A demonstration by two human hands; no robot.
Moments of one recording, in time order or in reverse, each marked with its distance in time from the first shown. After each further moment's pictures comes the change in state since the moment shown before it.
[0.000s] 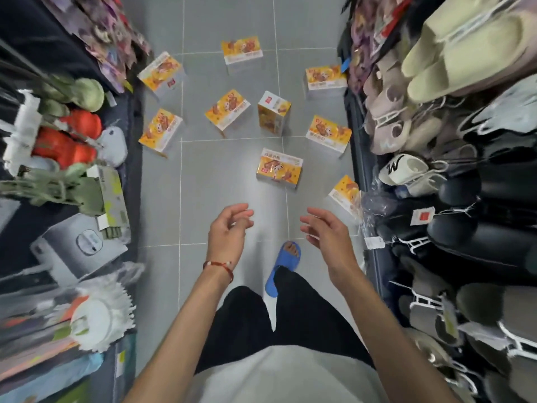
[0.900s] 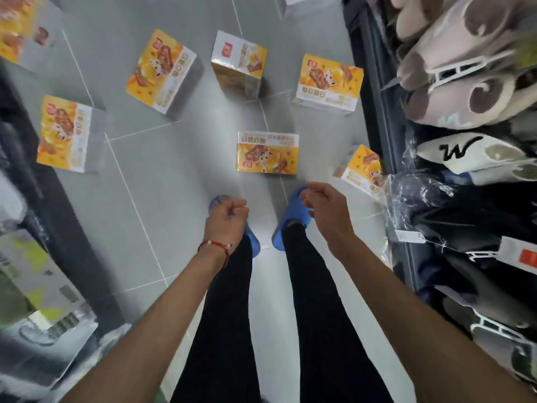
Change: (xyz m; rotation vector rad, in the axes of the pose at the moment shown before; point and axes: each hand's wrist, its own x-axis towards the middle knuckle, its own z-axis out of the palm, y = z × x) left_hand 0.392 -0.033 0.081 0.506 -0.336 -0.307; right_hand 0.385 0.019 0.084 -0.176 0.258 0.240
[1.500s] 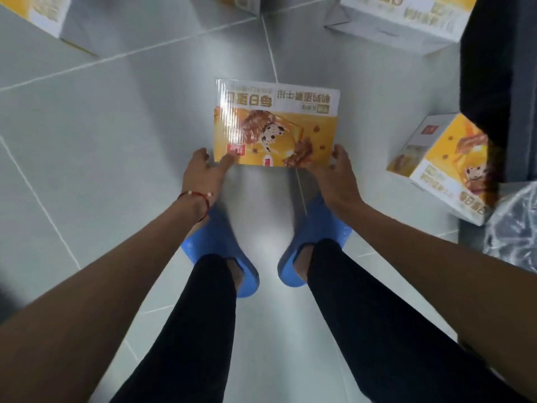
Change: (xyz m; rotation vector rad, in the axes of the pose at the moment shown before) left_hand 0.369 -0.124 0.085 0.044 0.165 -0.056; right_hand 0.329 0.159 0.105 -0.144 -0.051 -0.019
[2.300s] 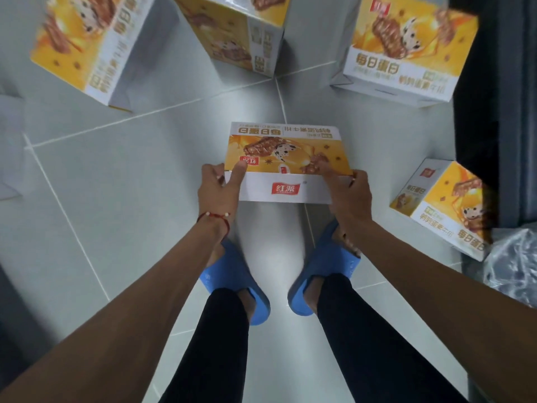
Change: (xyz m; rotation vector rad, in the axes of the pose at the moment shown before) left_hand -0.007 0.066 -0.020 -0.111 0.098 0.020; right_hand 0.008 -0.063 -0.008 0.117 0.168 0.060
